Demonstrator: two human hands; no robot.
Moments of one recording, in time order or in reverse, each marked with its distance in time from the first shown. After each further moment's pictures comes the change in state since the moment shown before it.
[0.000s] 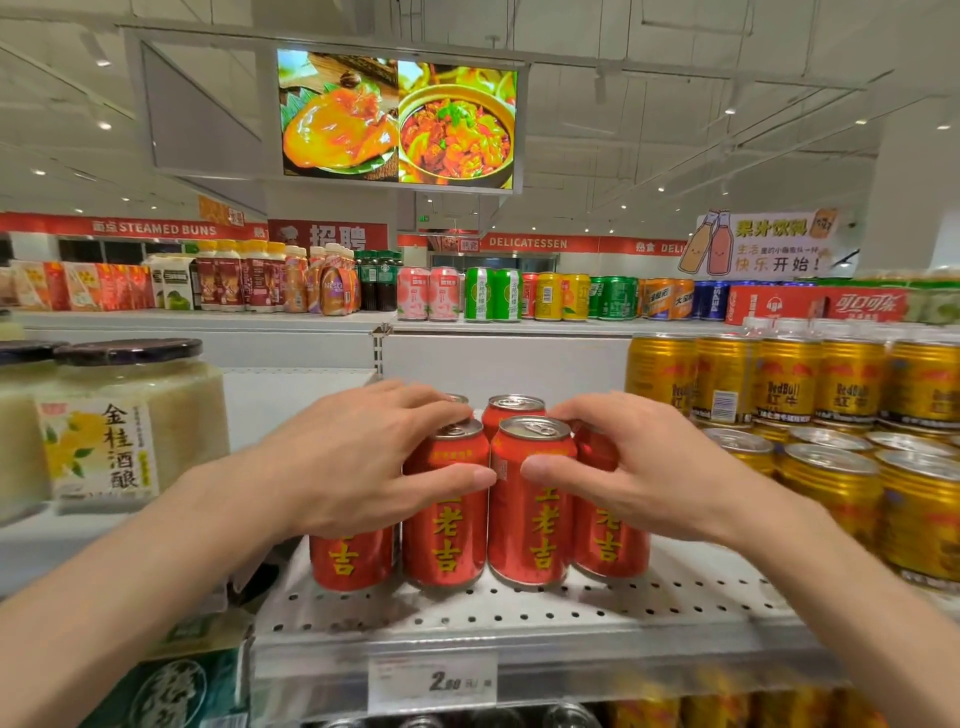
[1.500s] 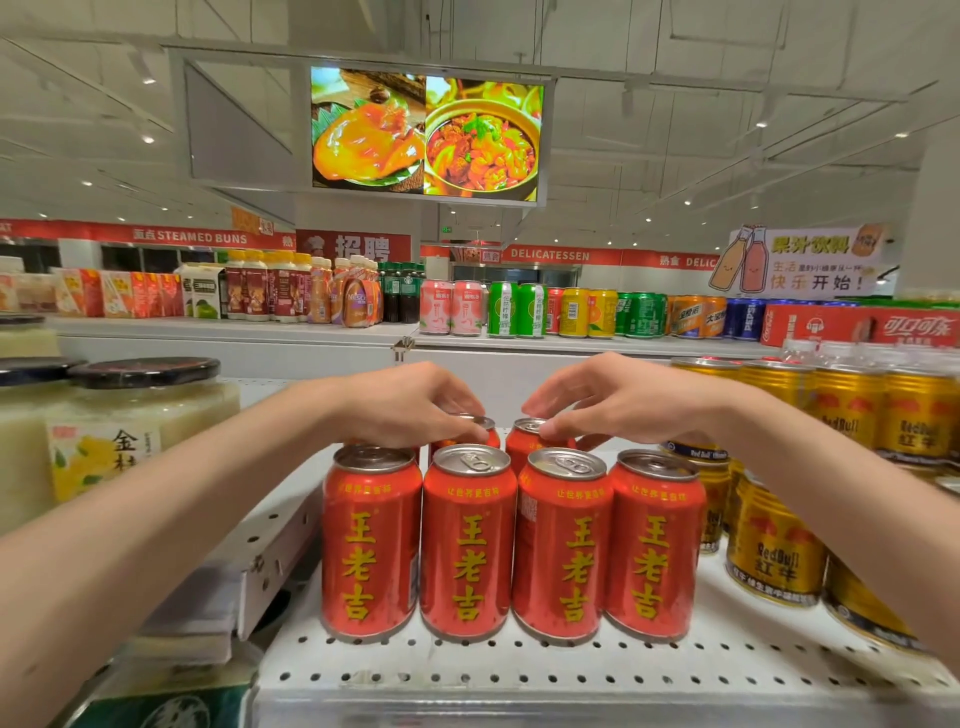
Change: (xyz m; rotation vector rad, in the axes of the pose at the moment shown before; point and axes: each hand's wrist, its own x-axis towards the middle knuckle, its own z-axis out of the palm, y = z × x) left_hand 0.076 -0.046 -0.006 -0.382 -0.185 -0.150; right_hand 0.107 0.030 -0.010 0.402 -0.372 0.021
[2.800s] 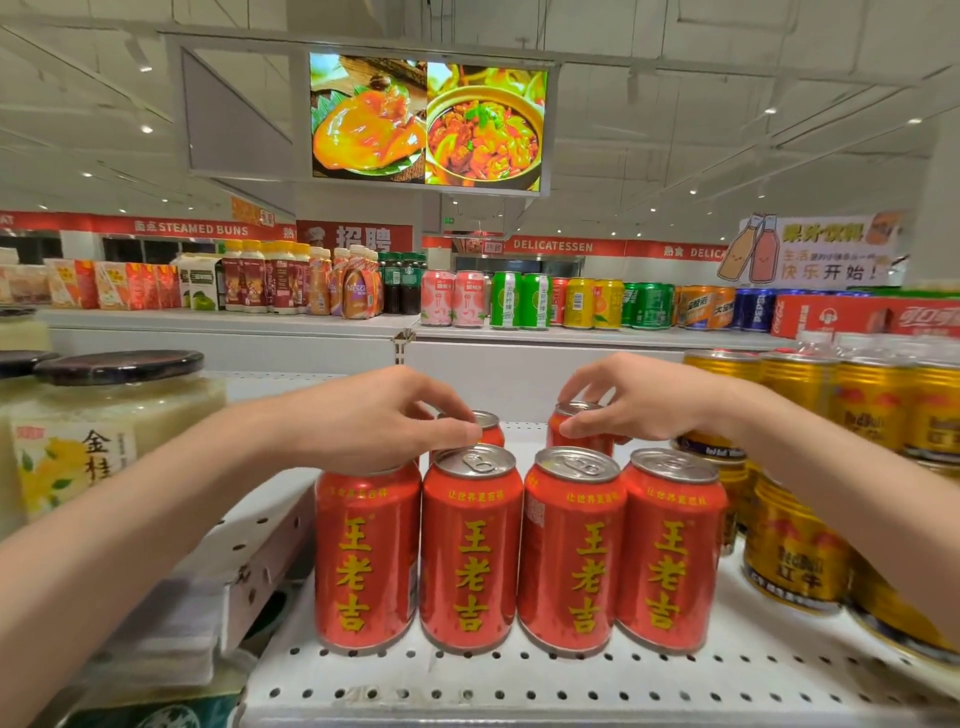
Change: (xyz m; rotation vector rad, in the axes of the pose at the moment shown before) left_hand -0.037 0.006 0.001 -0.084 0.032 -0.056; right_hand 0.014 0.014 -0.004 -0.394 0.078 0.162
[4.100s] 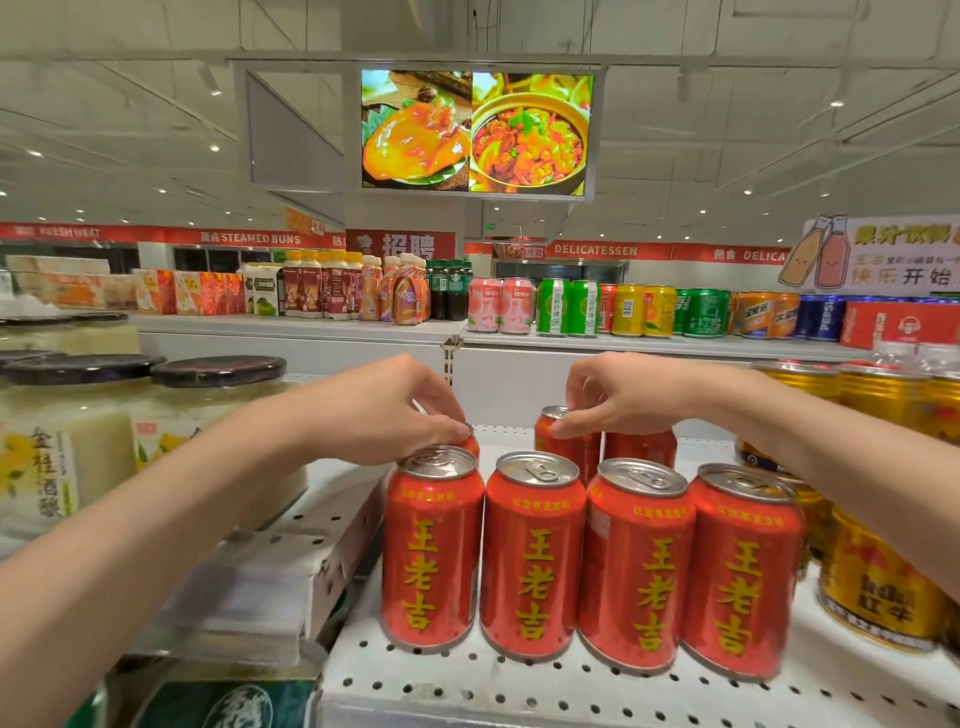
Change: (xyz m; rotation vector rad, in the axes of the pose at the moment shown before) left_hand -0.012 -0.027 -0.020 0.067 0.113 -0.073; right_hand 0.039 -0.038 0.008 -0.129 -0.036 -0.091
